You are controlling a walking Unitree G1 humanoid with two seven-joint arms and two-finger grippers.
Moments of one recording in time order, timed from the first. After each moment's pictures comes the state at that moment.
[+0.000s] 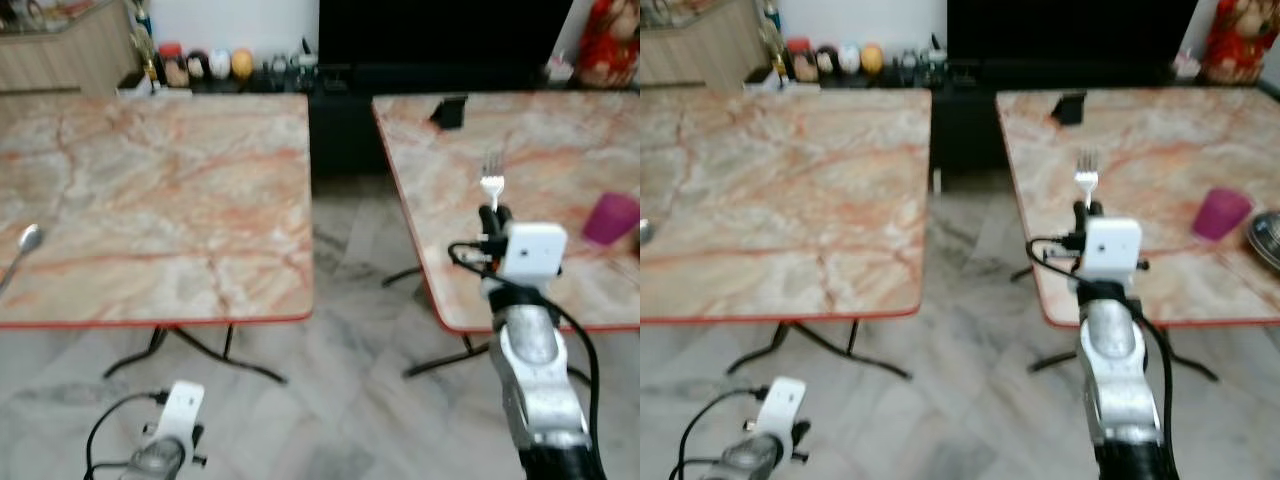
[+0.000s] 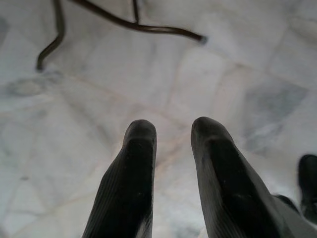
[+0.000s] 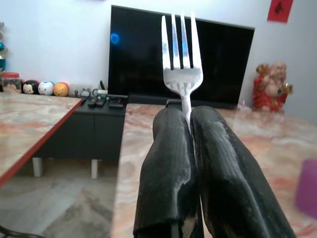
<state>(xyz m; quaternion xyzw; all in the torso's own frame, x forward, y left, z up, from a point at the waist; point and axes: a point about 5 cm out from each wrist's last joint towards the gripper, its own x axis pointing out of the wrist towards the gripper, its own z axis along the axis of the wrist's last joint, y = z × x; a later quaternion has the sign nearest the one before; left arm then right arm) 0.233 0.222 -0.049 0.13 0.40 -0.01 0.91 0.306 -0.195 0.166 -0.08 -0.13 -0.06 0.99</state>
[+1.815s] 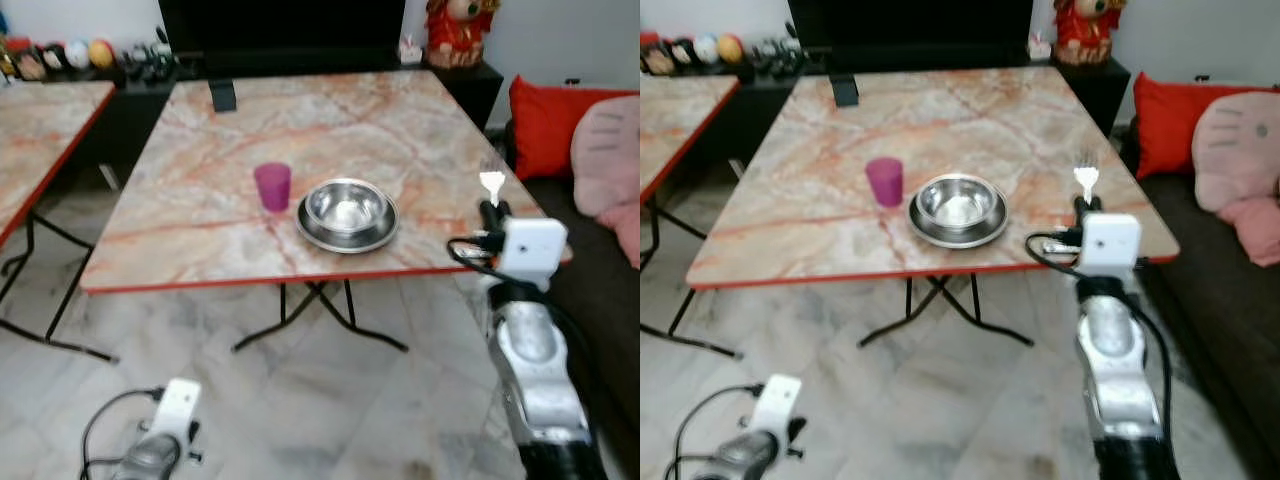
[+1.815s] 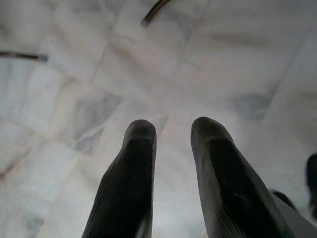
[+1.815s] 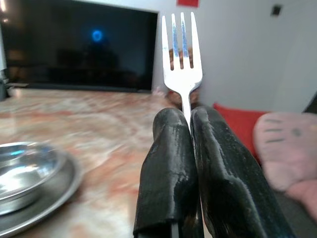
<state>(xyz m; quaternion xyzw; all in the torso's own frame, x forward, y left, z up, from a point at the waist) 0.235 0.219 -0.048 0.12 0.40 -0.01 0.91 0.308 -0.203 0.166 -0.09 -0.13 -0.08 0.99</state>
